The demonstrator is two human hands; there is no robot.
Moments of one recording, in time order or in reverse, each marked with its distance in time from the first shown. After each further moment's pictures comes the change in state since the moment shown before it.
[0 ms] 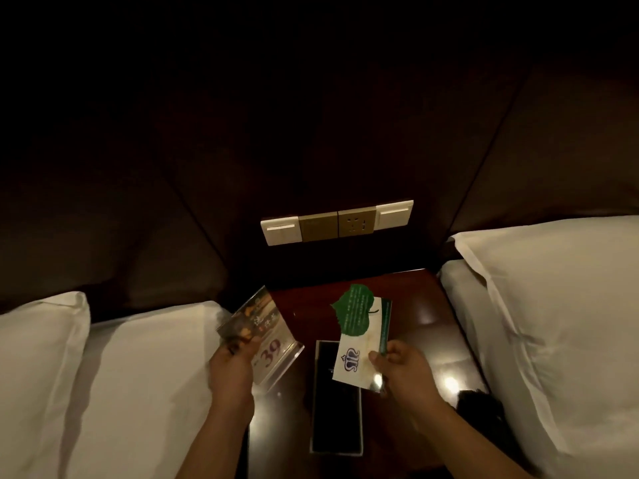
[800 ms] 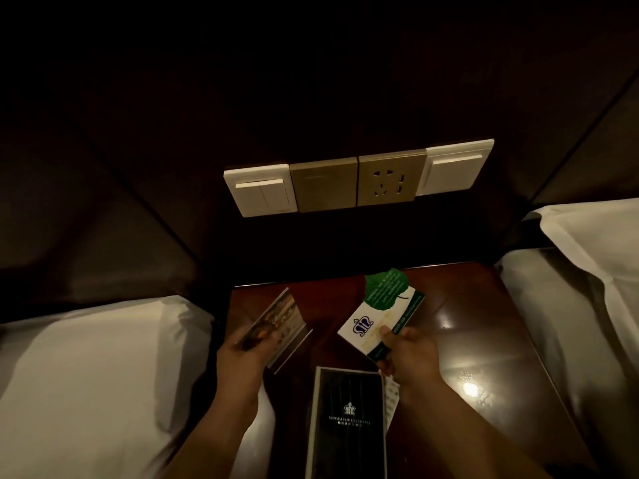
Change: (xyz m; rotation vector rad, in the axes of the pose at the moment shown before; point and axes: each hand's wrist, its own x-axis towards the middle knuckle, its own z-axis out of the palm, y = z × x) left_hand 0.166 -0.112 0.068 0.123 -0.116 0.079; right_hand 0.209 0.082 0.057 0.308 0.194 0.218
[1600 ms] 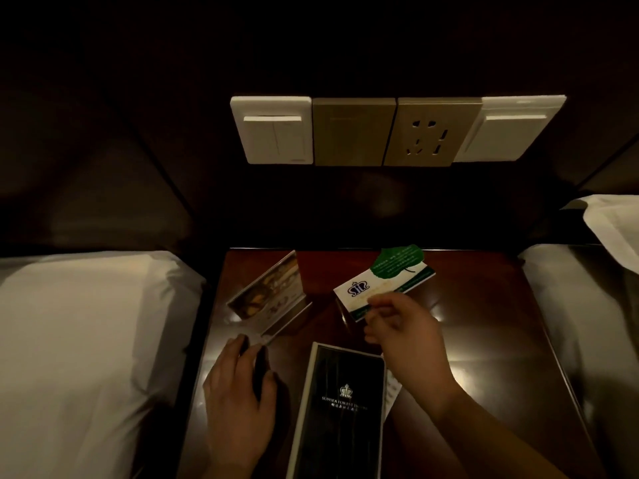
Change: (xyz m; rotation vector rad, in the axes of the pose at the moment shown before) left_hand -0.027 -0.114 -0.015 0.939 0.222 0.445; right_hand -0.019 -0.007 0.003 -0.522 -0.224 -0.504
